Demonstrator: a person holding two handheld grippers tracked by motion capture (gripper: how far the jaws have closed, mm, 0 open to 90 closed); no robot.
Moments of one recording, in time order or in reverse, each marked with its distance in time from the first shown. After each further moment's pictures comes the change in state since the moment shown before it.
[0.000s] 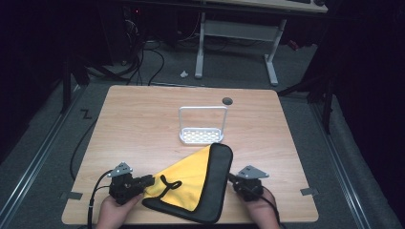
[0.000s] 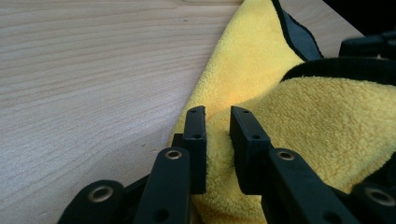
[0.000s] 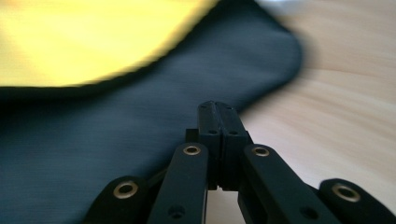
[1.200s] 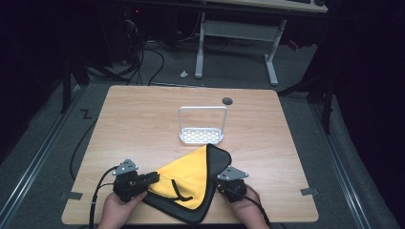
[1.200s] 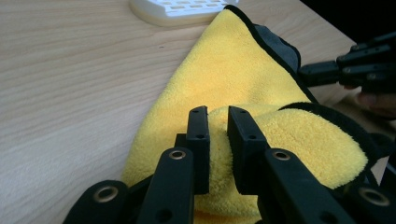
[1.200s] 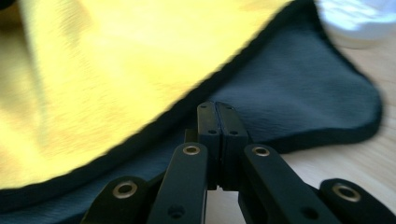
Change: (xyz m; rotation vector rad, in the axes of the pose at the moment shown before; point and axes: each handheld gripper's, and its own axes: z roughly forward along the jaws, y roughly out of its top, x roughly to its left) left arm -0.018 0.015 -0.002 -0.023 -0.001 0.055; right arm 0.029 0.013 0.027 0.026 0.025 -0.111
